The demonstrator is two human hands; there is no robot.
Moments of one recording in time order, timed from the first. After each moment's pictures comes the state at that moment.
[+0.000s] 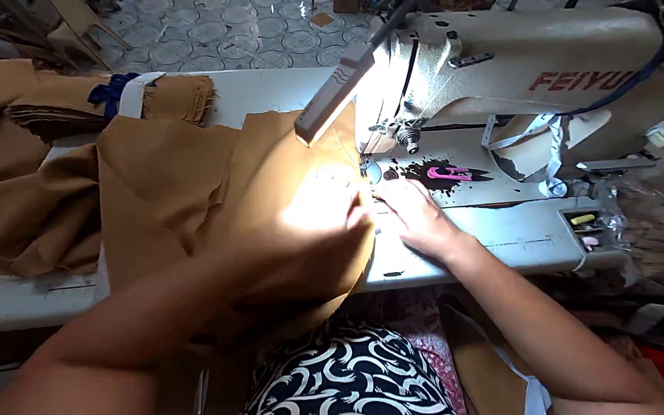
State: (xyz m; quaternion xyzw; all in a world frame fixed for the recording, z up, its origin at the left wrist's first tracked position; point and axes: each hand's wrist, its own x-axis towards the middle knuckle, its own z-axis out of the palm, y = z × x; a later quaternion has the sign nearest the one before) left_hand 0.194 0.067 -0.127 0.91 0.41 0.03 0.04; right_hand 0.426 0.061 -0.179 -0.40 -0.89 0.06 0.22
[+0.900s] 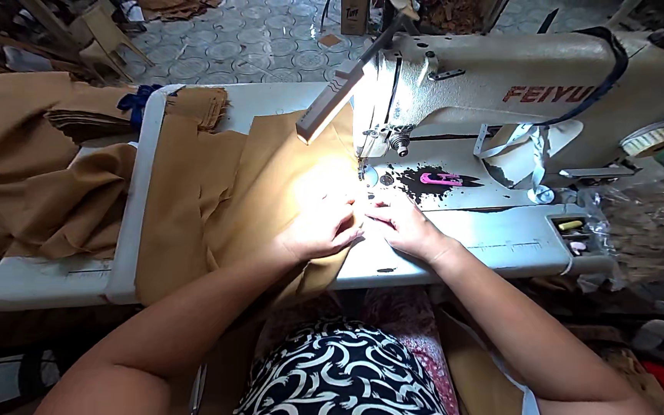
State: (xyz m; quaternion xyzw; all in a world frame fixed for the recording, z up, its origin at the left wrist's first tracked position) left_hand 0.188 0.053 -0.183 0.92 0.33 0.22 0.08; right_hand 0.421 0.054 -0.185 -0.35 -0.88 0.12 0.29
